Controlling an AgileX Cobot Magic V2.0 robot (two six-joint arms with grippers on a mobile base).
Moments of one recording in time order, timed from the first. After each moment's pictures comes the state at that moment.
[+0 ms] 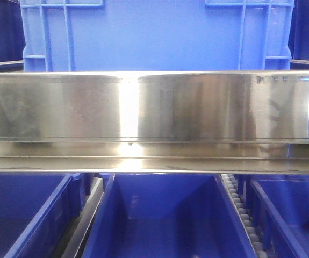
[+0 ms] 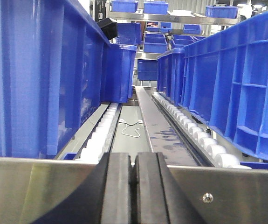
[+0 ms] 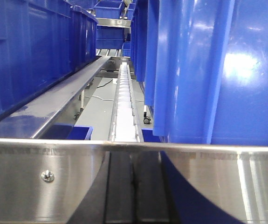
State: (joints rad) left arm -0.02 0.00 0.00 0.03 -0.01 -0.05; right arm -0.17 0.00 0.00 0.07 0.12 -0.09
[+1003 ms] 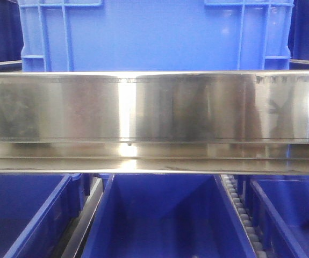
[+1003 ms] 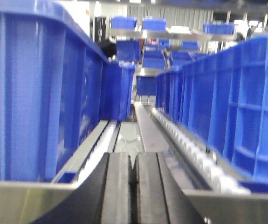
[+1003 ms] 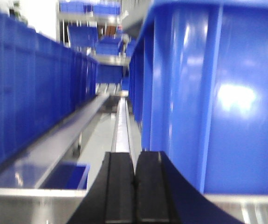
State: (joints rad) left arm -0.02 0.00 0.00 0.02 -0.10 -0.05; right arm -0.17 0.00 0.00 0.07 -0.05 -0.09
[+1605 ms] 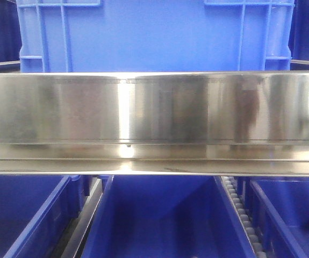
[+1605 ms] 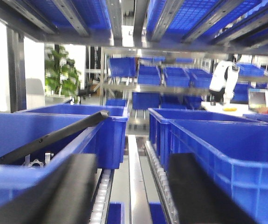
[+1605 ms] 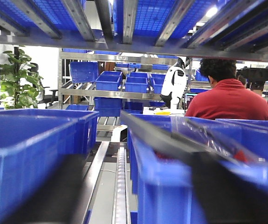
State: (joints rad) left arm -0.02 0.26 -0.63 0.04 0.30 -0.05; right arm -0.17 0.14 -0.50 0.07 0.23 -0.08
